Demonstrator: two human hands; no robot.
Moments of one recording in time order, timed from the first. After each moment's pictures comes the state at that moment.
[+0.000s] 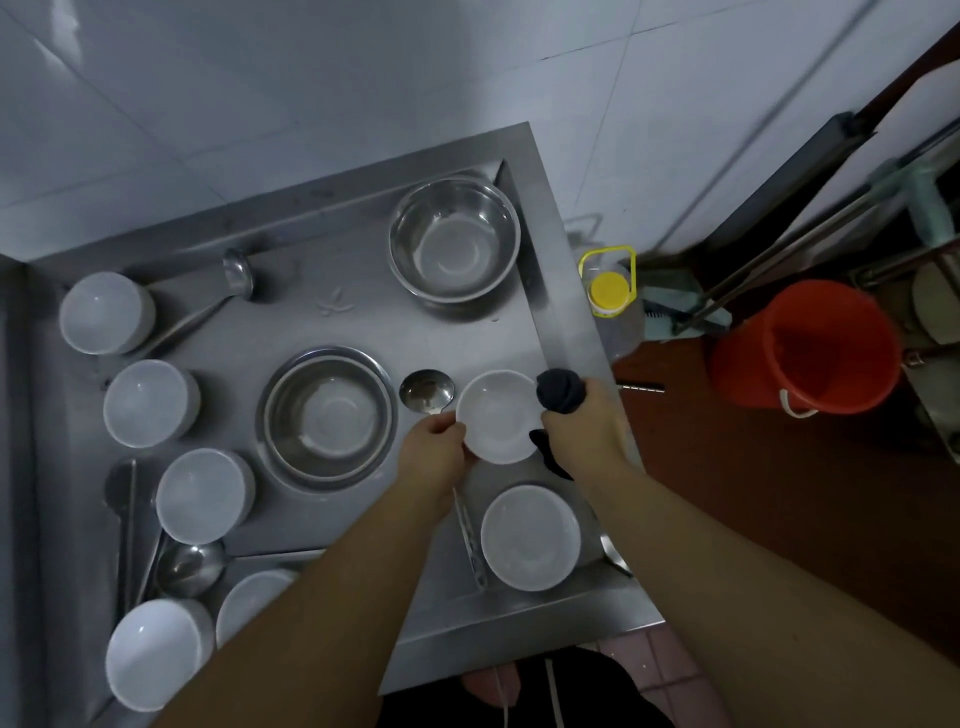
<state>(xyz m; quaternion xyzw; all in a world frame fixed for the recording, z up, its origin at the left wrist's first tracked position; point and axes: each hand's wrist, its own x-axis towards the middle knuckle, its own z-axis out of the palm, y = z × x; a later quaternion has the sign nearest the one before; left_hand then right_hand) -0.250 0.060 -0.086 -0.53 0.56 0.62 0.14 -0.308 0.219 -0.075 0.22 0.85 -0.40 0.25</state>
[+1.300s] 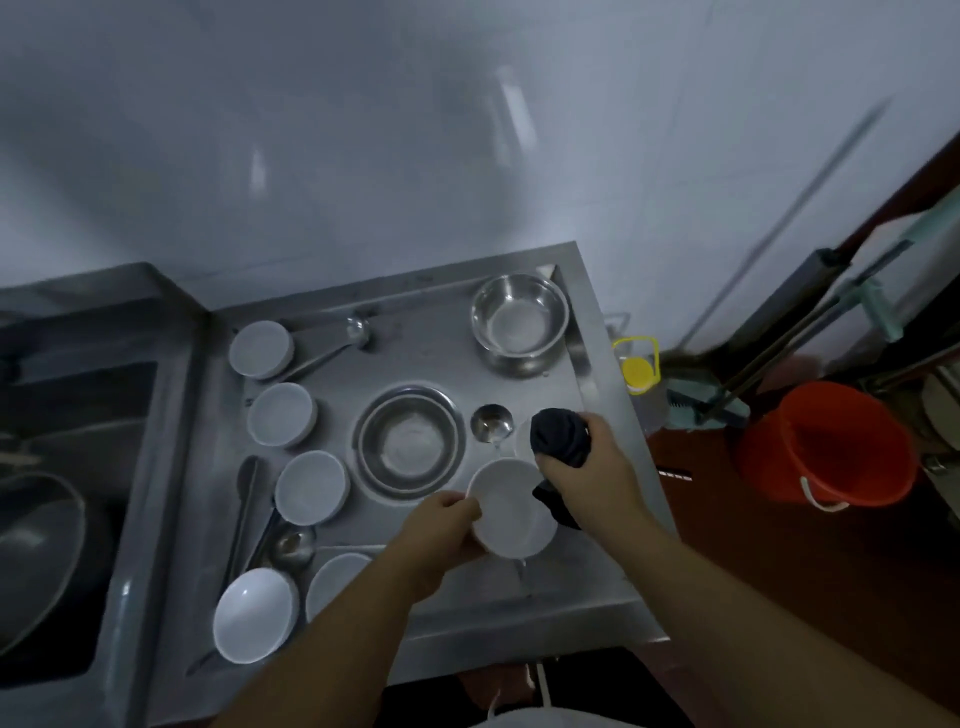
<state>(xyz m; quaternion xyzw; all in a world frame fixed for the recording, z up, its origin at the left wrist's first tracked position) -0.131 0.013 0.041 -0.45 0.57 0.65 0.22 -0.225 0.196 0.065 0.03 0.83 -0.51 0.22</state>
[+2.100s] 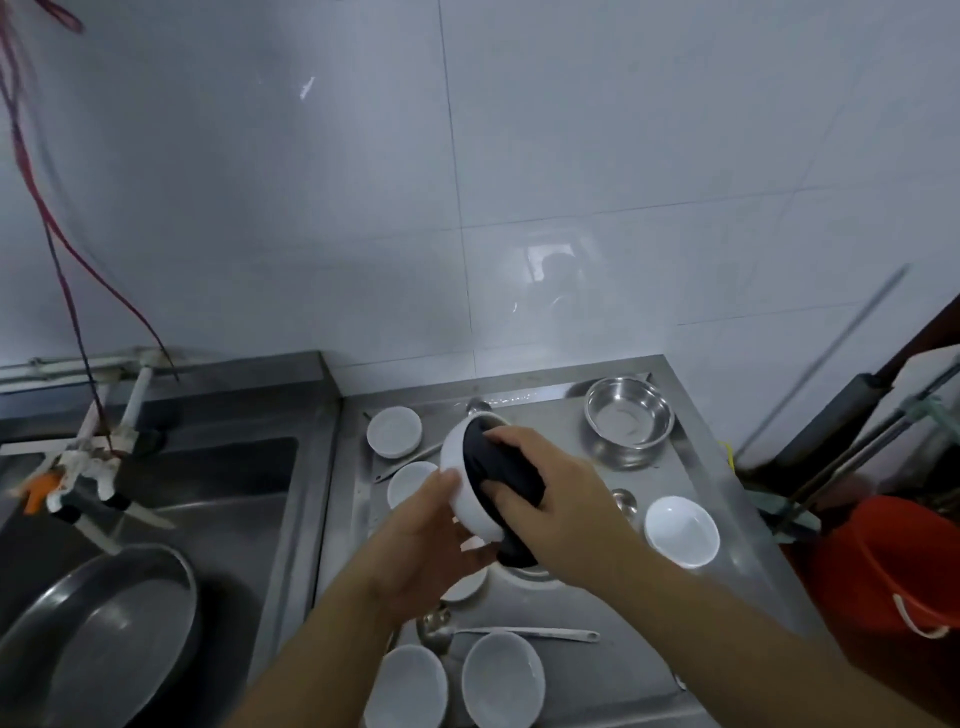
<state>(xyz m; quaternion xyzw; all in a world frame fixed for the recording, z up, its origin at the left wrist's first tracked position) -0.038 -0.219 0.193 -0.17 0.48 0.85 0.12 -0.112 -0.044 0.220 -0.30 0.83 -0.47 0.06</state>
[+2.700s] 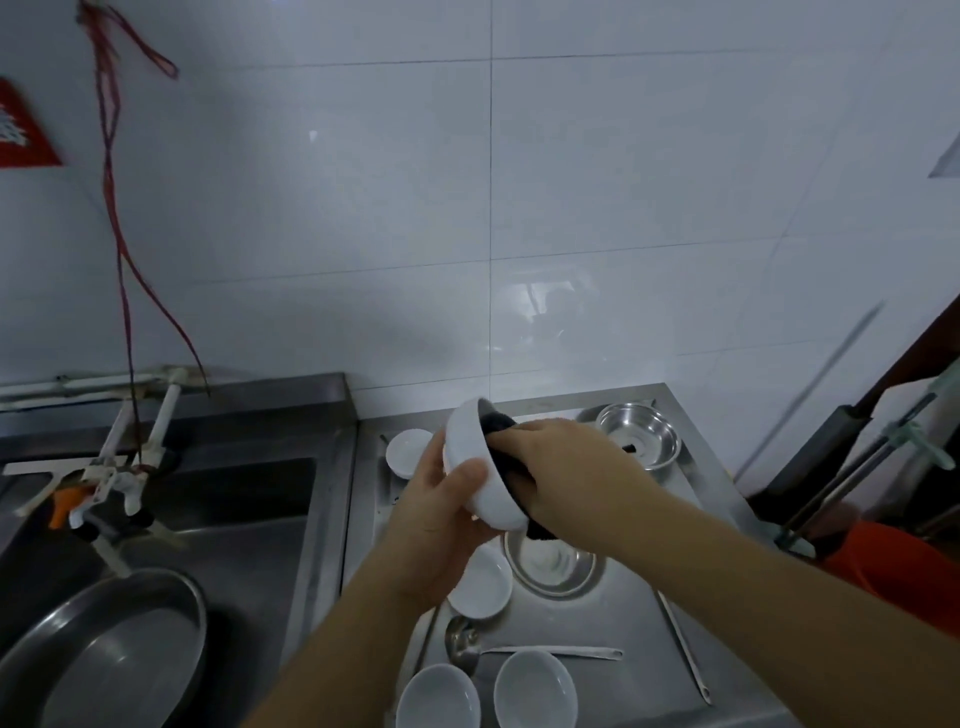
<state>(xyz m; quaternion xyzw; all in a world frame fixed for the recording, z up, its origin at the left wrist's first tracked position) -0.012 -0.249 0.236 -0.06 0.48 0.87 0.01 -0.093 -0.100 0.293 -0.45 0.88 -0.14 0.00</state>
